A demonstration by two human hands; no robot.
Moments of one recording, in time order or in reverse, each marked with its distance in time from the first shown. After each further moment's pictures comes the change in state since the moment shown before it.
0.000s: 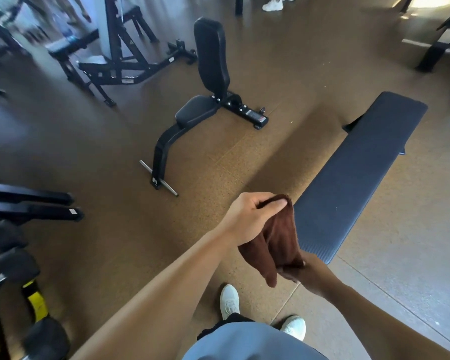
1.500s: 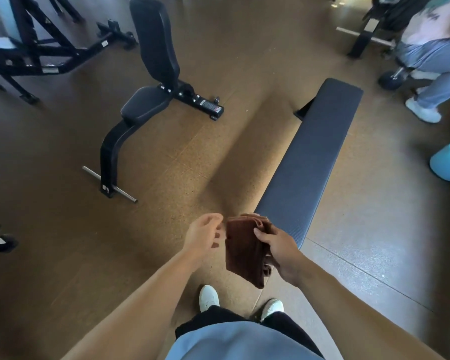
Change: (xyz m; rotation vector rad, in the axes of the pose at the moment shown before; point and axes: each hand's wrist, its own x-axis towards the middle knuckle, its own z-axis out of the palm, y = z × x) left_hand 0.048 -0.110 -0.021 -0.239 0.007 -0.559; right_hand 0.021 -0.091 0.006 0.866 0.245 0.260
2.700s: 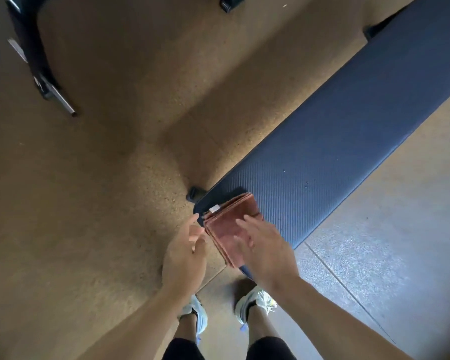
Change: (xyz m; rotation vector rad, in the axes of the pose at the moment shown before) left_hand 0.292 -0.169 0.273 0.167 0.448 -0.054; right_hand 0.377 0.104 -0.233 -1.427 -0.225 -0.314
